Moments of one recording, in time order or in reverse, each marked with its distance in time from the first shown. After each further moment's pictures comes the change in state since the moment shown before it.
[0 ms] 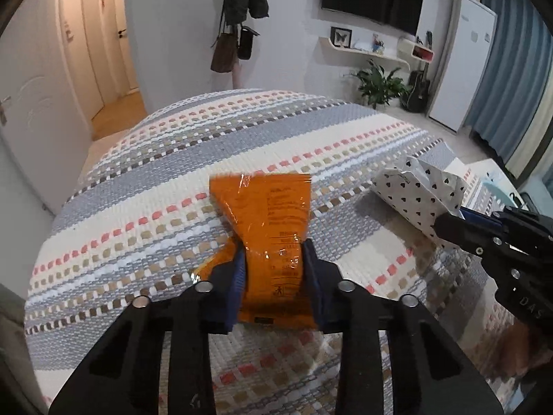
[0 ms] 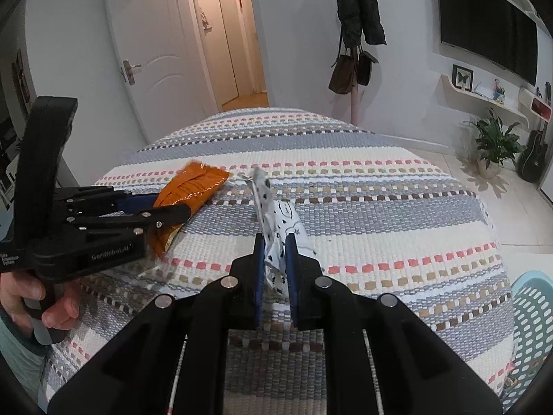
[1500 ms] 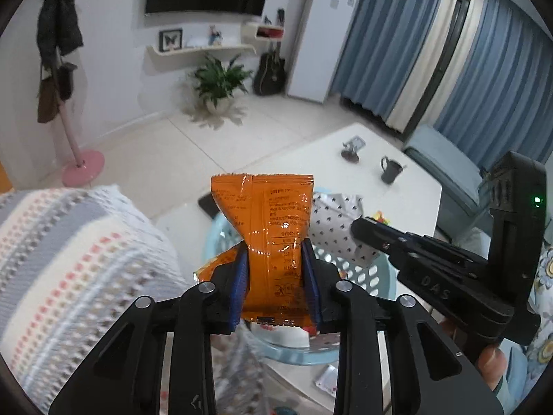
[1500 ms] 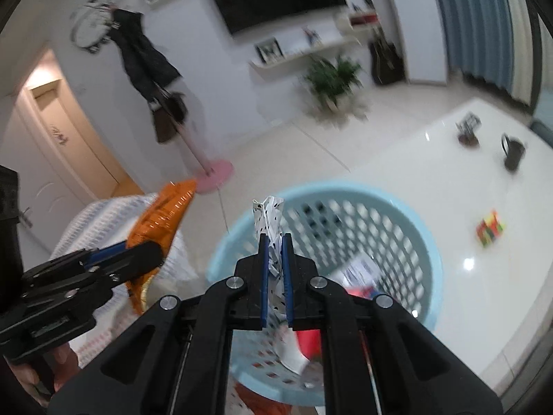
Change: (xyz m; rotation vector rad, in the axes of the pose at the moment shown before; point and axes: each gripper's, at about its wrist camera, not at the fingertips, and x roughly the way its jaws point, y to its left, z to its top) left arm 0.037 -0.371 0.015 0.300 0.037 -0.481; right arm -0.178 -0.302 -0.131 0.633 -0.098 -0.363
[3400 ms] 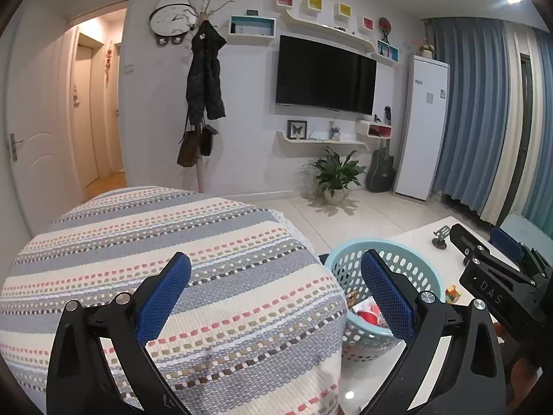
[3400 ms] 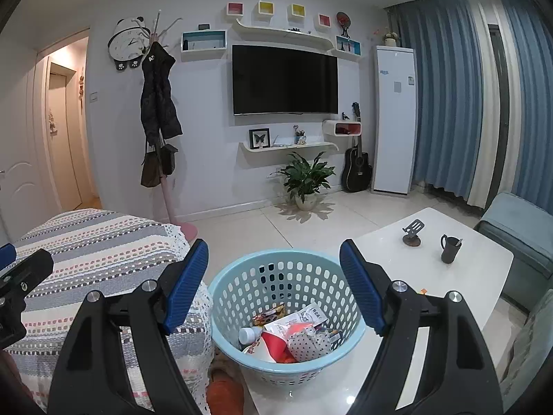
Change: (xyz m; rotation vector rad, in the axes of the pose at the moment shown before) left arm -0.189 -0.028 -0.107 -0.176 -0.456 0.503; right arm -0.139 0.076 -0.069 -0.256 -0.434 -0.198
